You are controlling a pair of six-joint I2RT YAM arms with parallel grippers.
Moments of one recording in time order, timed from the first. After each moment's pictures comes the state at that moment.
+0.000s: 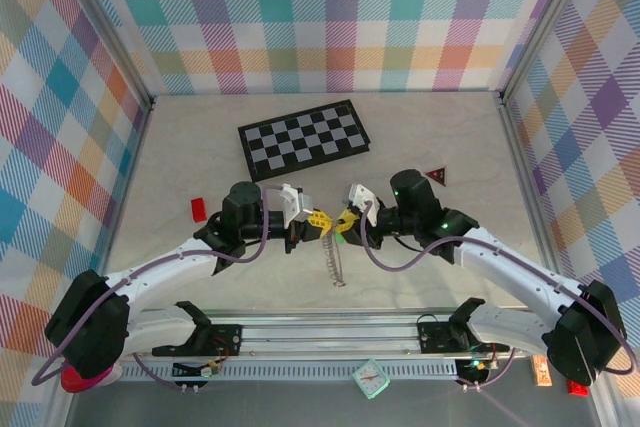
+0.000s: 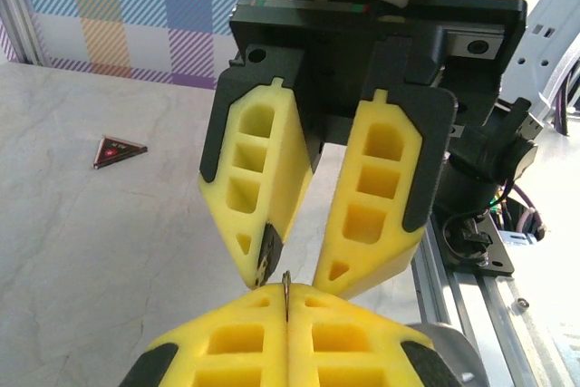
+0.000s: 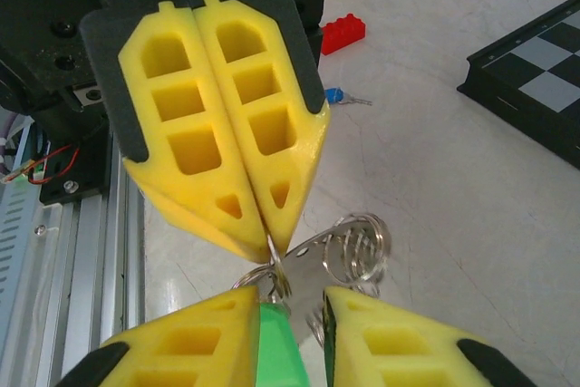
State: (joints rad) left arm -0.66 1.16 0.56 0.36 0.77 0.11; right arm 0.71 1.09 0.75 -0.23 -0.60 -0.25
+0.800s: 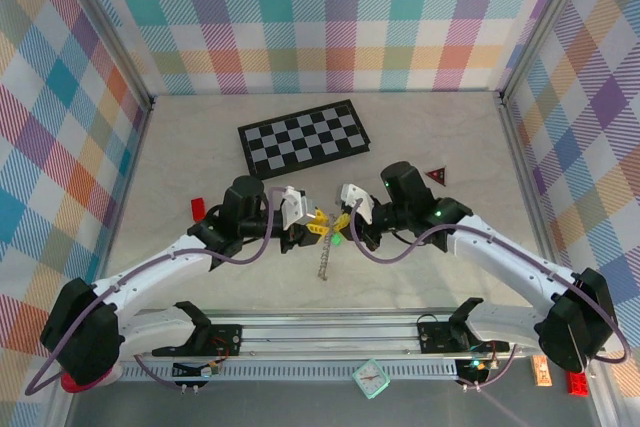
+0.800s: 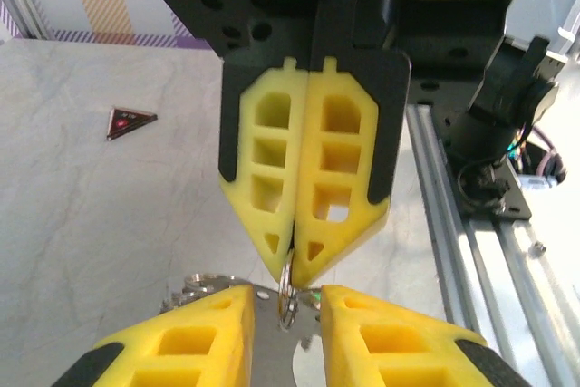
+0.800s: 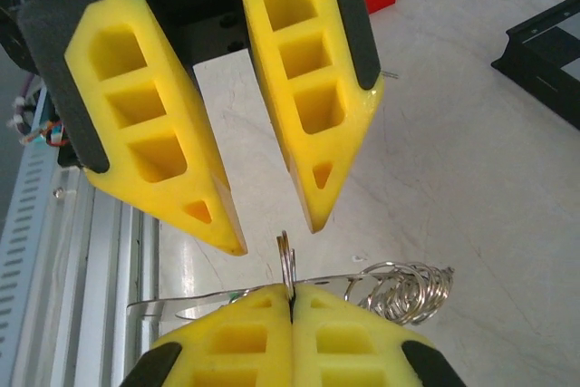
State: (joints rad) left arm -0.66 1.12 0.67 0.04 0.72 0.32; right arm 0.71 1.18 0.89 -0.44 -0.61 -0.38
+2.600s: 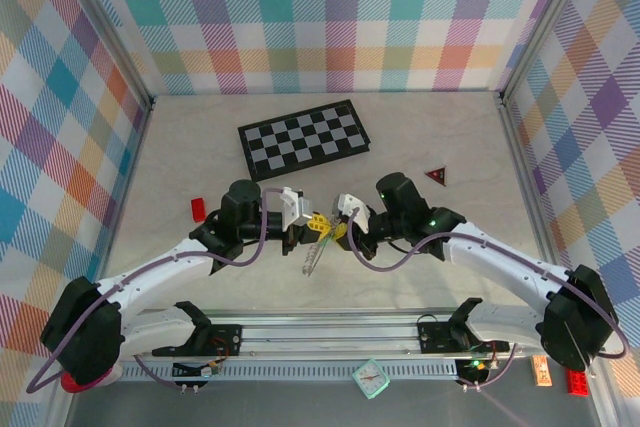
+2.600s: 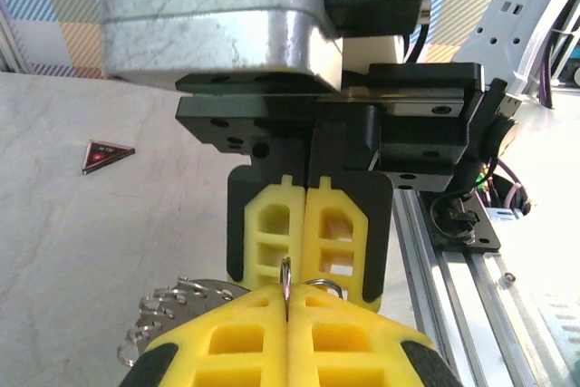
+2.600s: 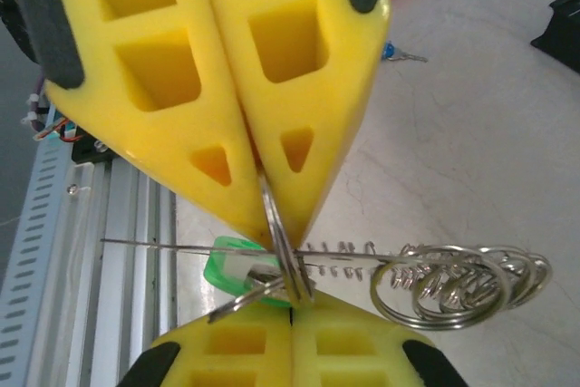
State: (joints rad) left arm -0.67 1.12 0.59 0.24 0.80 0.20; right arm 0.75 1.17 0.77 -0.30 -0.62 -0.29
